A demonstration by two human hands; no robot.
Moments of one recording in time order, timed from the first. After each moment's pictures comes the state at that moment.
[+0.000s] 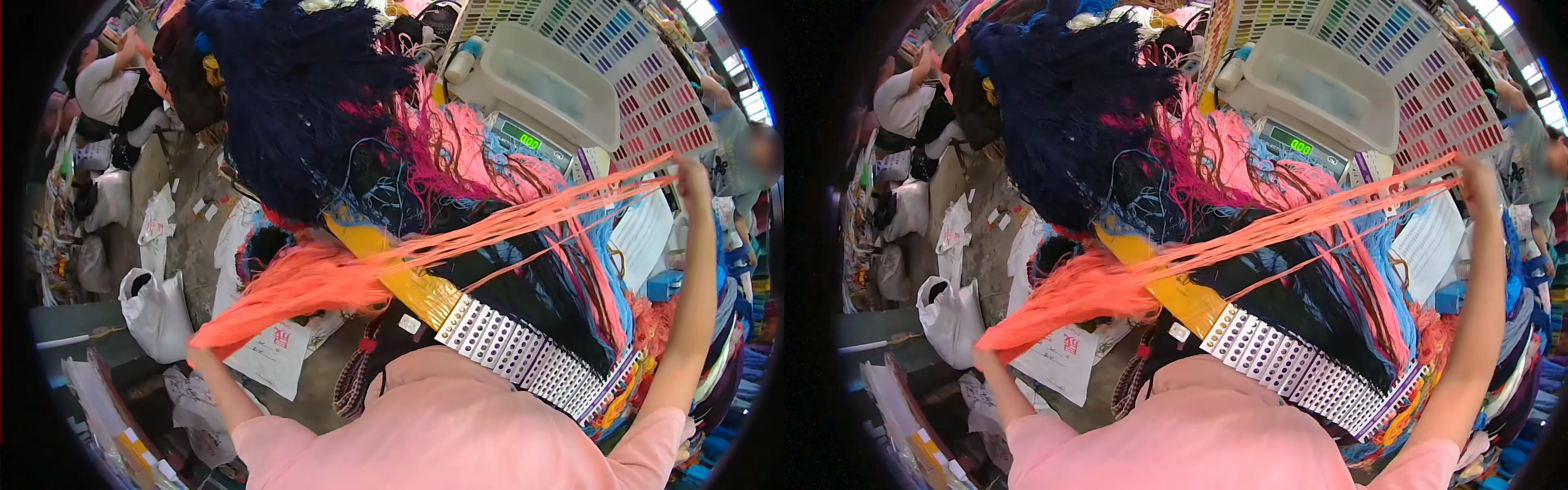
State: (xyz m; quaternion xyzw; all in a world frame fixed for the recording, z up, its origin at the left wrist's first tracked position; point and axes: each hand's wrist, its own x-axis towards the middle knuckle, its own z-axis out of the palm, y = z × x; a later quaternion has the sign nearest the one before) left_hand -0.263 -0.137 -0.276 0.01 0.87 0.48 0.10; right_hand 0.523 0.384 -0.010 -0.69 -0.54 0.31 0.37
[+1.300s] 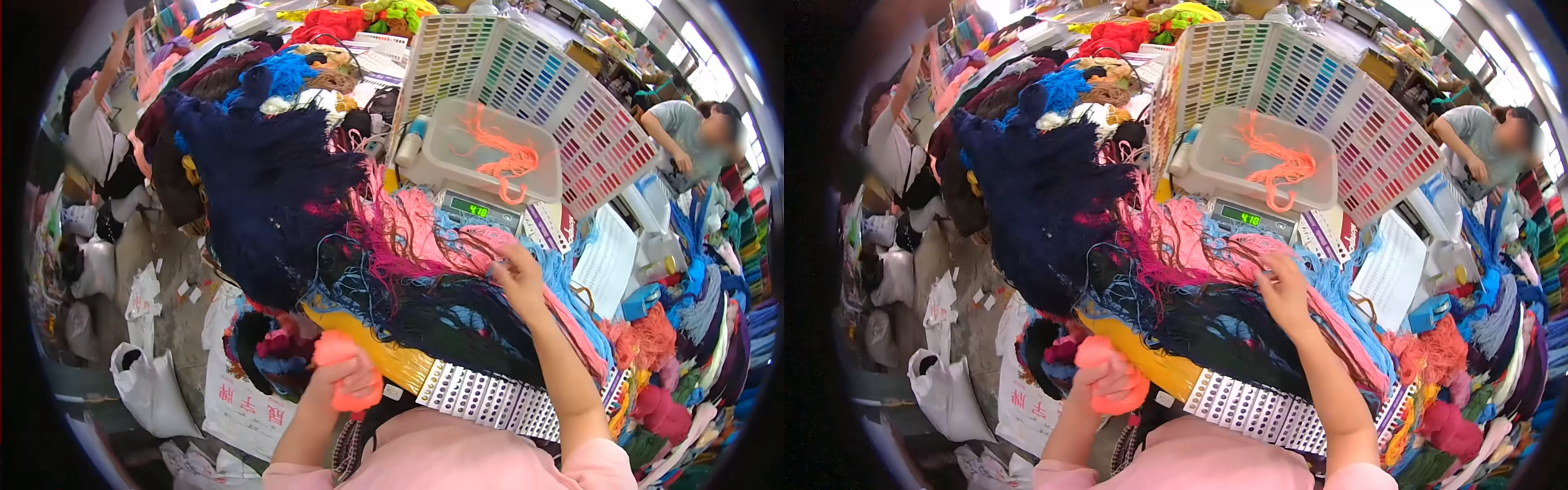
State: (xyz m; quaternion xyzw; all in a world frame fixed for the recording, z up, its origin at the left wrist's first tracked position) left_hand 0.041 0.111 -0.134 0.05 0.04 0.46 0.89; right_hand 0.328 0.264 -0.118 -0.51 -0.70 0.27 0.43
